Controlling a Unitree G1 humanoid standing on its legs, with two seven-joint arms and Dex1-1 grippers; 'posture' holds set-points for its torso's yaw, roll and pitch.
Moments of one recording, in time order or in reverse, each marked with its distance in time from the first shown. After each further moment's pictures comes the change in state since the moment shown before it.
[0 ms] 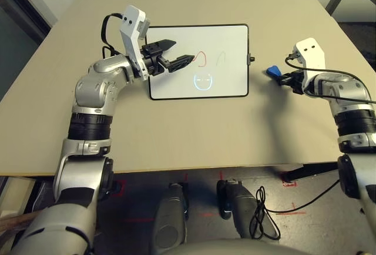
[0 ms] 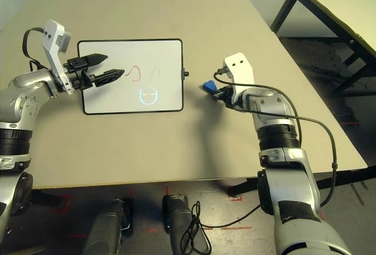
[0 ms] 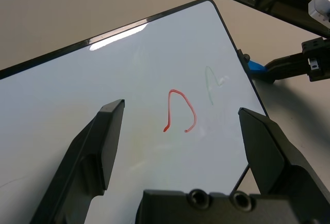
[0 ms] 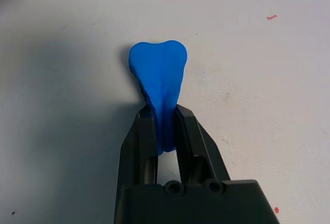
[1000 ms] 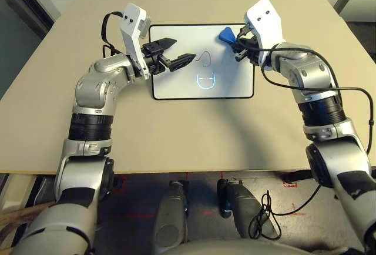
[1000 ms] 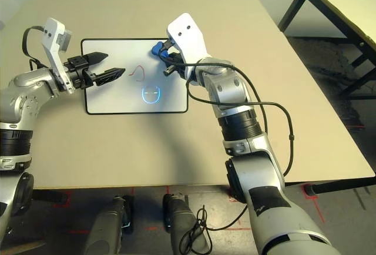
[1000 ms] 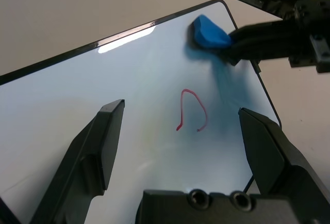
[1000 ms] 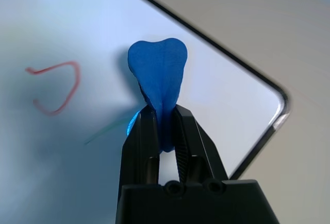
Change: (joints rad) left arm 0.007 0.002 0.002 -0.055 -0.004 0.030 0.021; right arm -0.085 0.237 0.151 -0.311 -0.037 -0.093 -0.078
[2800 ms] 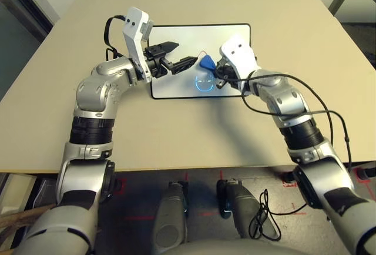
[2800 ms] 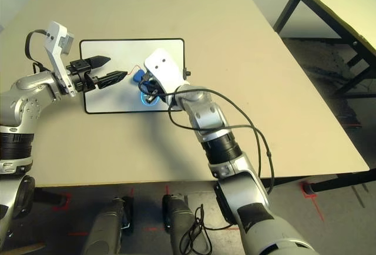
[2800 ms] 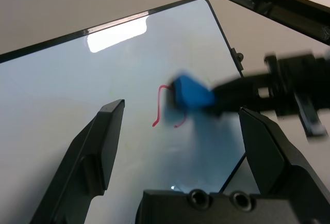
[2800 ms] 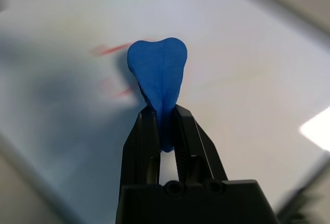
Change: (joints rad) left arm 0.021 -0.018 0.000 -0.031 -0.024 0.039 0.018; right arm -0.009 0.066 0.001 0.028 -0.033 -0.006 -0.043
